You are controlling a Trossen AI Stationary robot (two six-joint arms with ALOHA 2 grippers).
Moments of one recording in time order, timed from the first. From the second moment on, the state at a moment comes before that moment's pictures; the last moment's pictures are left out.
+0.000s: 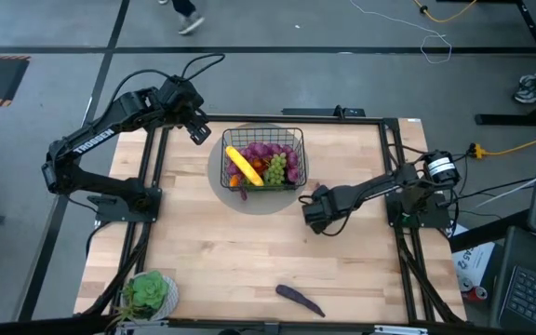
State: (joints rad) left arm 0.57 1.19 1.39 -1.03 -0.36 -0.04; right arm 0.18 1.74 0.98 -0.90 0.20 1.12
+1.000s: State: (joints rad) left arm 0.57 1.19 1.39 -1.03 -0.36 -0.04; right arm 0.19 1.73 1.50 -1.07 0.22 0.76
